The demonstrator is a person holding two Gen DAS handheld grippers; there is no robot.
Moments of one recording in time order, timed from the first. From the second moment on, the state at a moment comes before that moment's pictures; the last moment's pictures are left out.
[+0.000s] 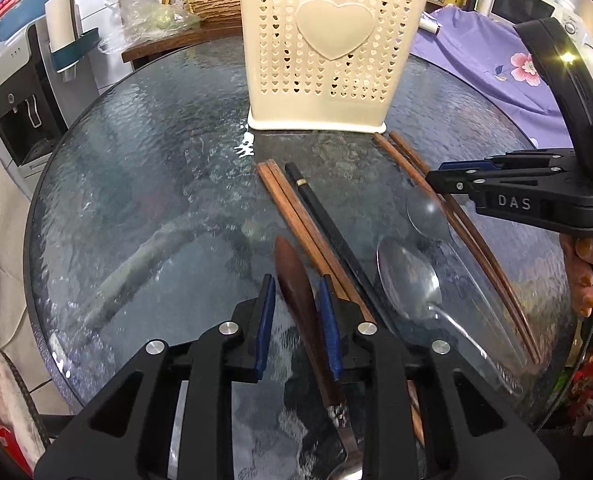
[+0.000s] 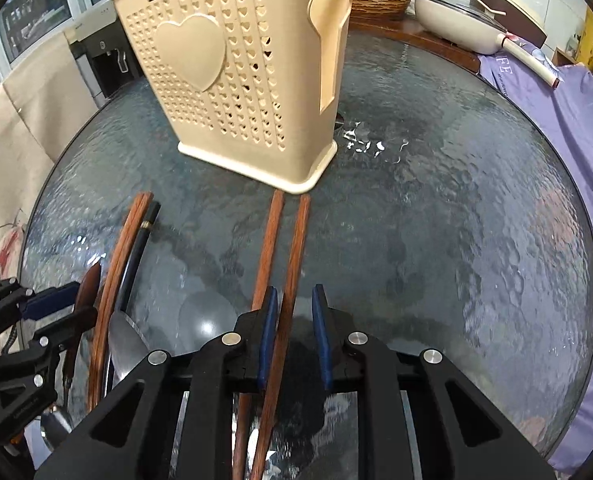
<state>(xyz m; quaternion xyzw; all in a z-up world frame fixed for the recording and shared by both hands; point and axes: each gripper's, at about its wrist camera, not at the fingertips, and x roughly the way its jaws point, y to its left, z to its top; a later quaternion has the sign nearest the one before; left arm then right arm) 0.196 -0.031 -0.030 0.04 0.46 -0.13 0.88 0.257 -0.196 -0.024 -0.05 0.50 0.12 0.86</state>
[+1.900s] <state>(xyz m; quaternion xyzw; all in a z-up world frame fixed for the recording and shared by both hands) 0.178 0.004 0.095 -0.01 0.30 -0.14 0.94 0.170 -0.254 0.118 0.05 0.28 0.26 0.92</state>
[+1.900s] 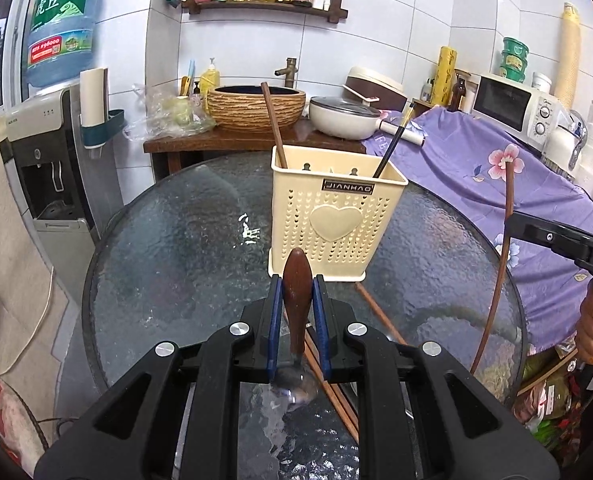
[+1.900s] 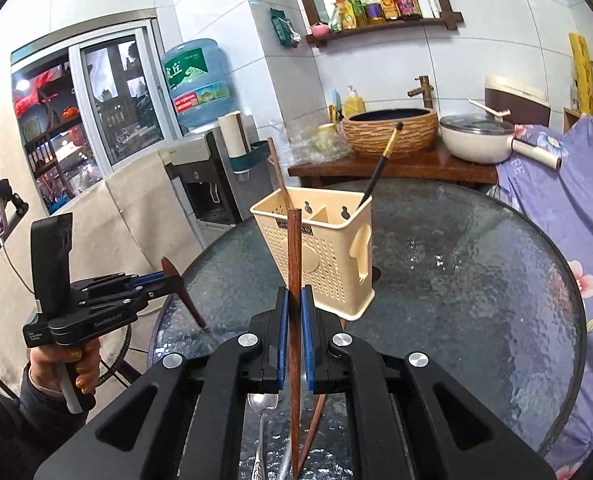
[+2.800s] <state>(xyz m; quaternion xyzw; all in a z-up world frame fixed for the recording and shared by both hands) 0.252 -0.024 0.244 -0.02 0.19 -0.18 0.96 0.226 -0.224 0.247 0.04 0.12 0.24 0.96</state>
